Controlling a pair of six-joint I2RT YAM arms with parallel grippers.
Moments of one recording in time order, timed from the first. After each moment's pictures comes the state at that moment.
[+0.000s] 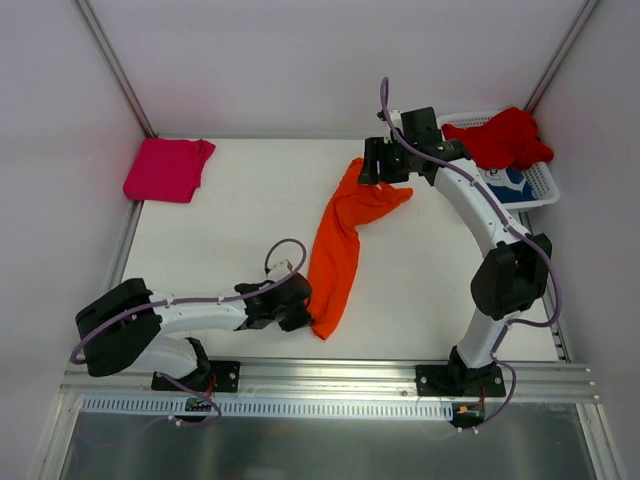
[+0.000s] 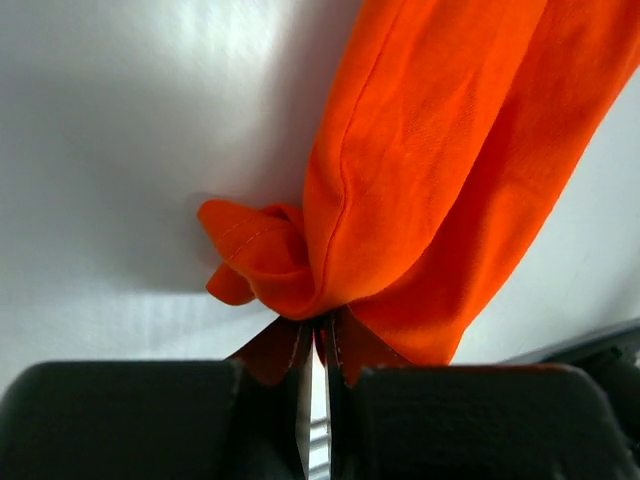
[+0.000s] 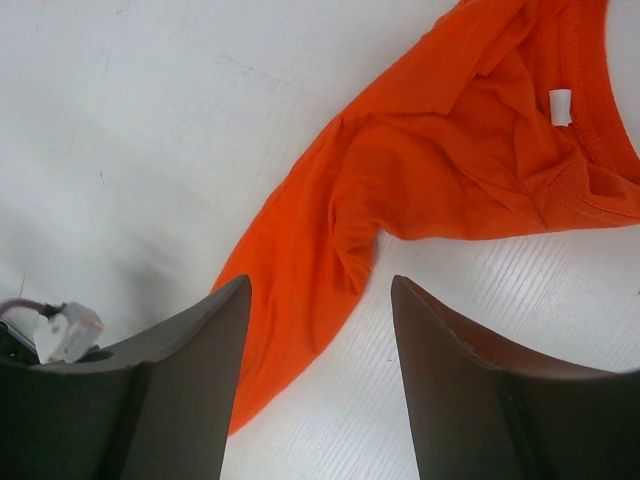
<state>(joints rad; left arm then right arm) -1.00 1.33 0.52 -0.23 -0.13 -1.29 0.37 1.78 1.72 -0.73 -0.31 0.17</state>
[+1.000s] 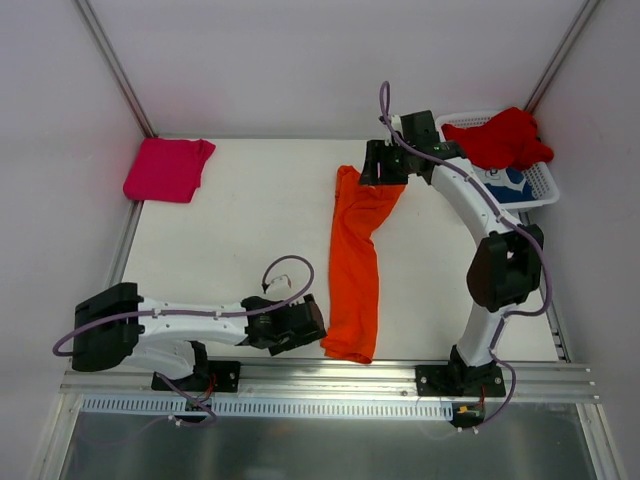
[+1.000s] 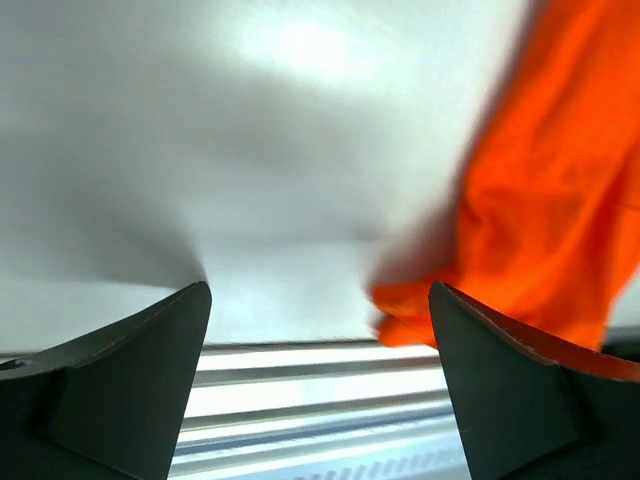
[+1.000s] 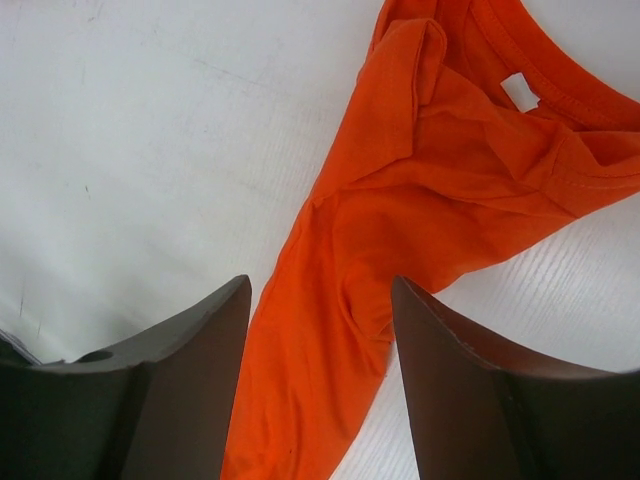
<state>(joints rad) -1.32 1.32 0.65 -0.51 -0.33 -1.58 0.33 1.83 1.71 -0.69 -0.33 0.20</state>
